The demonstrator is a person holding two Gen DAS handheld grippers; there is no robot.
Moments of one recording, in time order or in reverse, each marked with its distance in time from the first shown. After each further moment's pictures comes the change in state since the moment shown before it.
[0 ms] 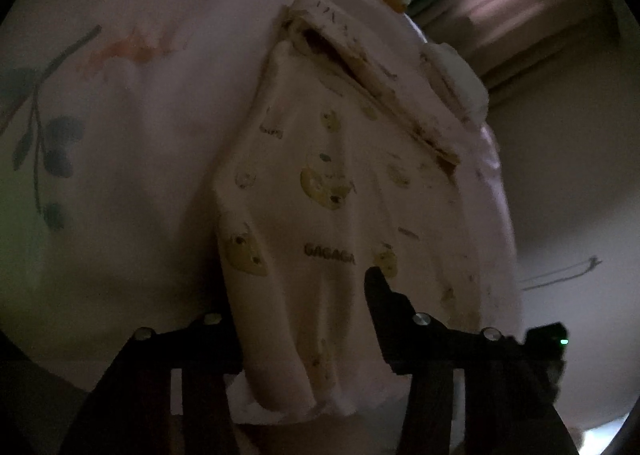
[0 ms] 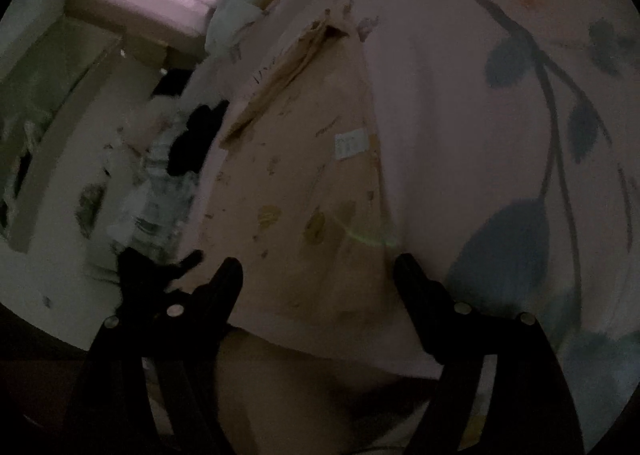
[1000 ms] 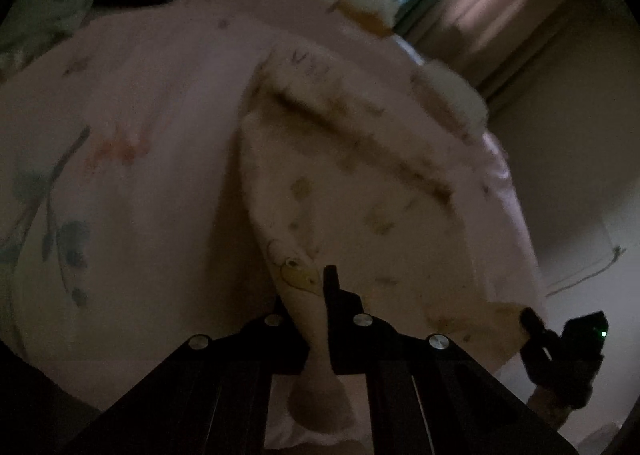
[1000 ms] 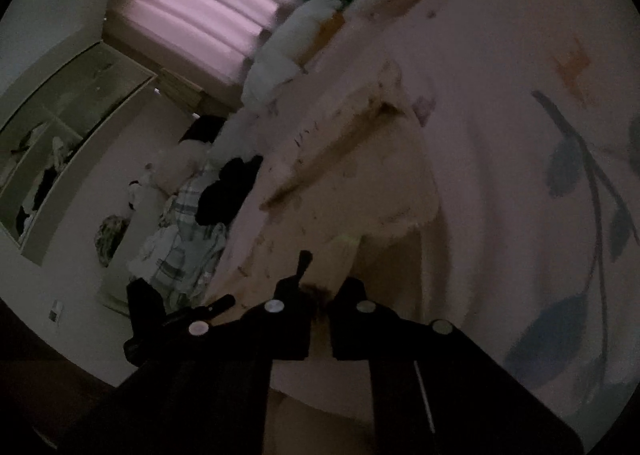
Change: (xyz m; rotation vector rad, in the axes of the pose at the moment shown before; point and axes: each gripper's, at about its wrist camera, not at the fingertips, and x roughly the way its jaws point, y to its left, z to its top) left arm -0.035 -0.026 0.018 0.109 -0.139 0.067; right arm -0.011 0.047 0.022 -0.091 -0.233 0.079
